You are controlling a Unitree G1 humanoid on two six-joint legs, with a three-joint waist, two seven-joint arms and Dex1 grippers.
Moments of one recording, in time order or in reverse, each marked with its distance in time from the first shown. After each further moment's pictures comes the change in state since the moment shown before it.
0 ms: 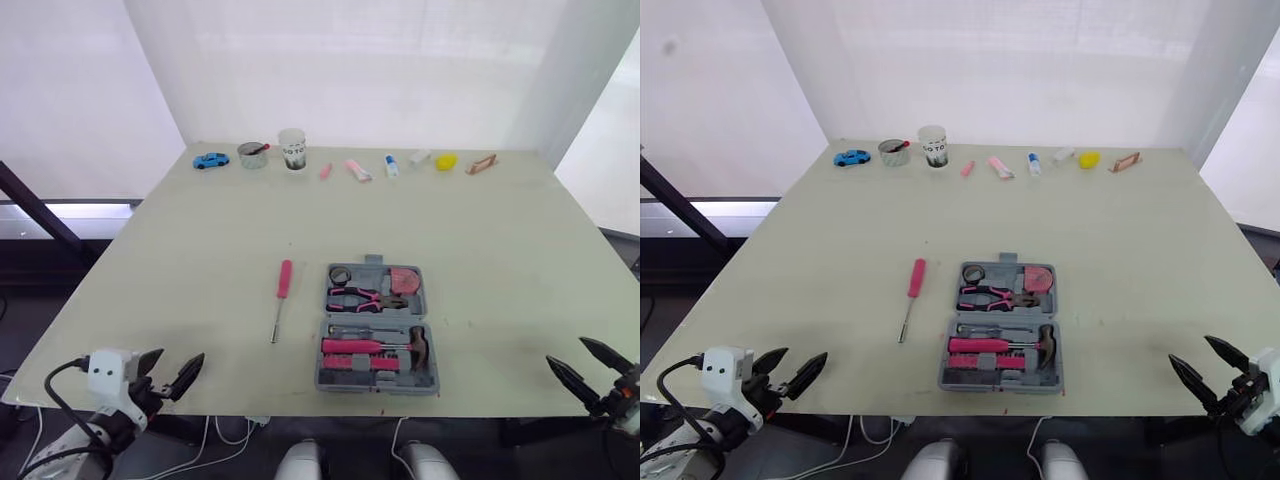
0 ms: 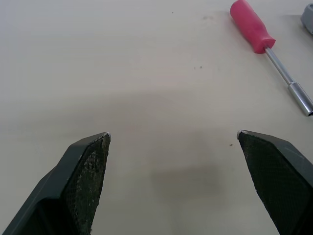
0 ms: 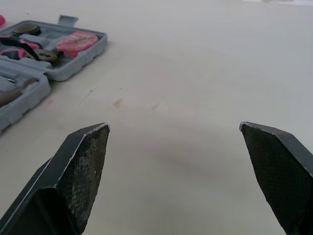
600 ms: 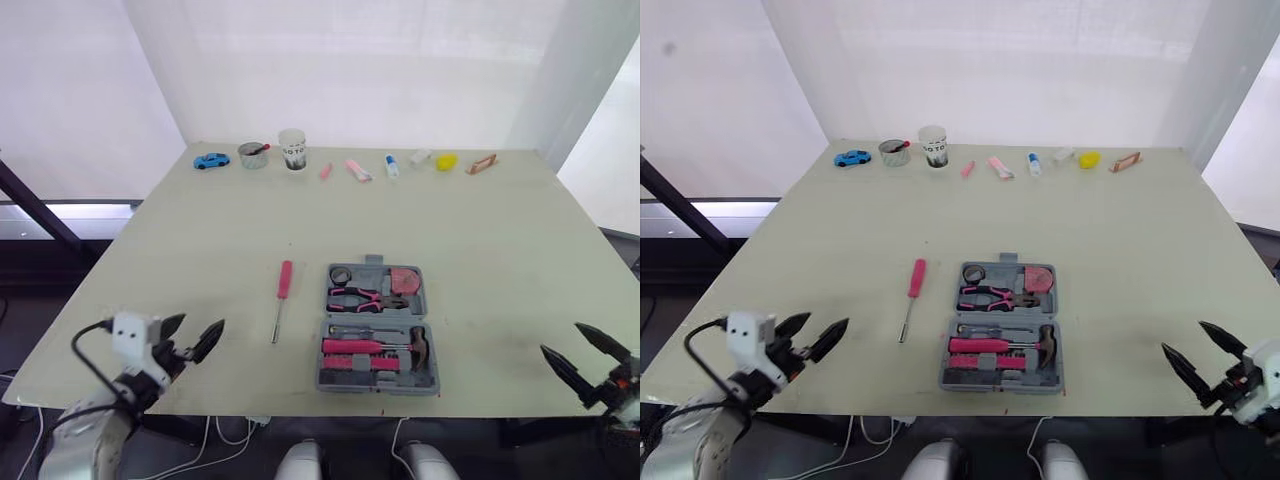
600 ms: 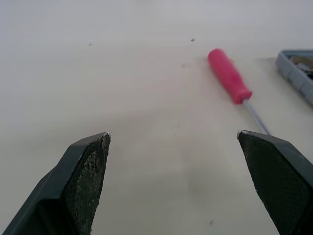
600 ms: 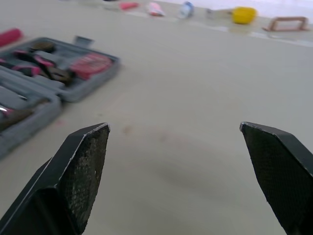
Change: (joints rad) left arm -0.208 0.004 -0.103 -0.043 0.005 0.081 0.061; right arm -0.034 0.012 0.071 -0.133 0.018 -0.016 0.030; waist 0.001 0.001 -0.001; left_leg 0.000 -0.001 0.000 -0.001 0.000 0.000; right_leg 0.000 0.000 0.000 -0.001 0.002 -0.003
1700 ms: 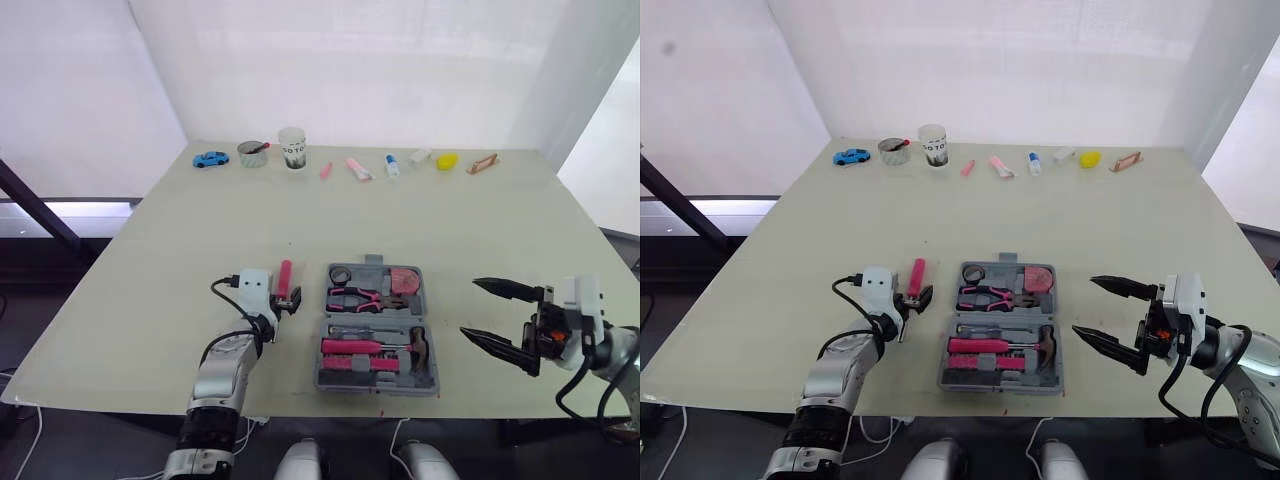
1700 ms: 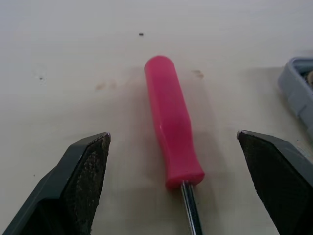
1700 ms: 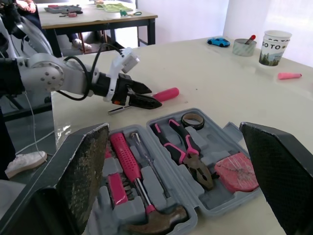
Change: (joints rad) left arm -0.405 -0.272 -0.305 0.280 0.284 0.064 0.417; right arm -0.212 -0.144 0.201 -0.406 0.119 0.336 0.095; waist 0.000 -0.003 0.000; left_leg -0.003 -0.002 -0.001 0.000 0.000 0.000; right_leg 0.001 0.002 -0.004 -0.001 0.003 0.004
